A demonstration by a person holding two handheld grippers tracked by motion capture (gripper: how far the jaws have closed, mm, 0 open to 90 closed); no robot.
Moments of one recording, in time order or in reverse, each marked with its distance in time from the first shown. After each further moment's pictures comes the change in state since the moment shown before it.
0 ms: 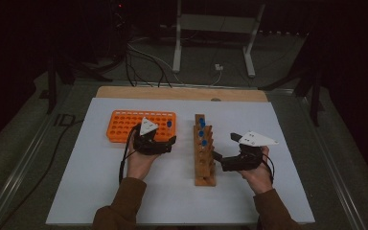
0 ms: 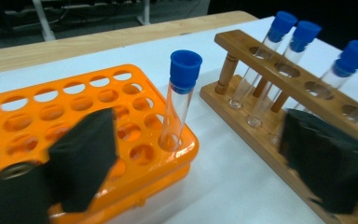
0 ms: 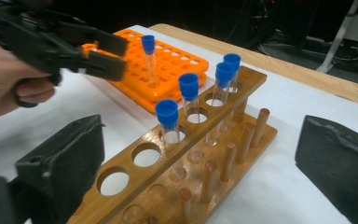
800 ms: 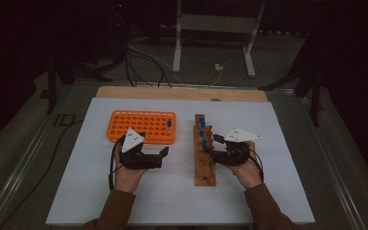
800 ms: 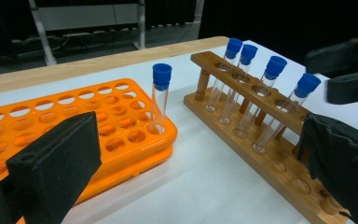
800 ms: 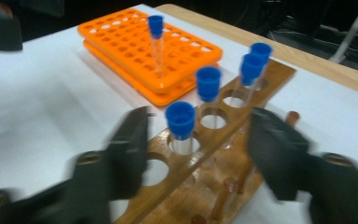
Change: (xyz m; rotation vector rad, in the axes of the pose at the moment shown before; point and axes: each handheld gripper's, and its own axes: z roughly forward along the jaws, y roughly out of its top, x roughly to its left) left arm -0.011 -0.010 -0.058 -0.100 -0.022 0.020; right arm 0.008 0.002 0.036 0.073 0.028 -0.050
